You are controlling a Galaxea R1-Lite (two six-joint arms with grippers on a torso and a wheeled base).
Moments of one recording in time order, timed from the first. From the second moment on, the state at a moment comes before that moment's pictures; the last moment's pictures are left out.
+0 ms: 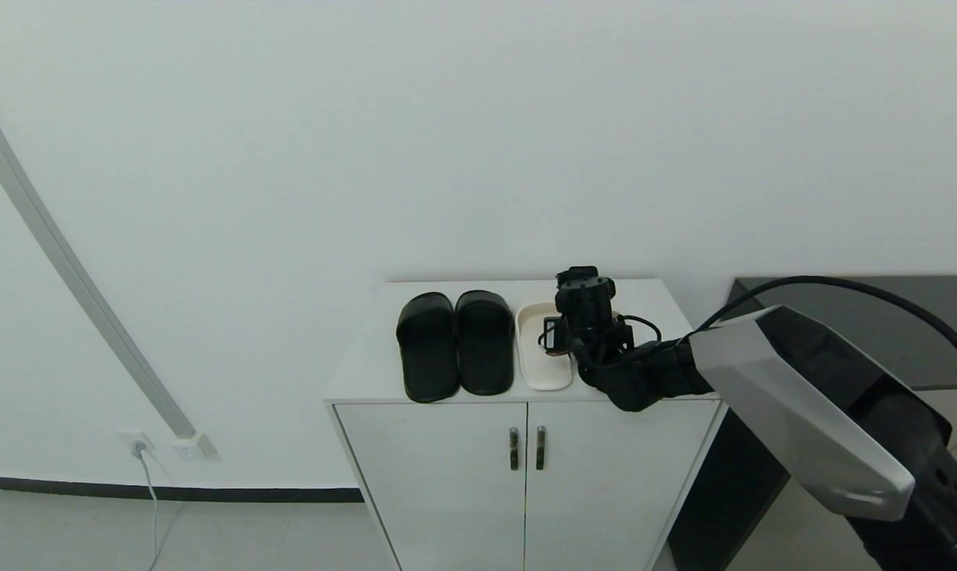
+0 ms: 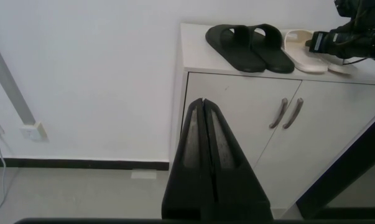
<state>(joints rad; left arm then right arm) 0.00 0.00 0.00 0.00 0.01 -0.10 0.58 2.53 -1.81 -0.45 -0.50 0.18</state>
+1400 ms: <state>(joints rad) 0.00 0.00 0.00 0.00 0.00 -0.09 0.75 1.61 -0.67 -0.61 0.11 0.07</state>
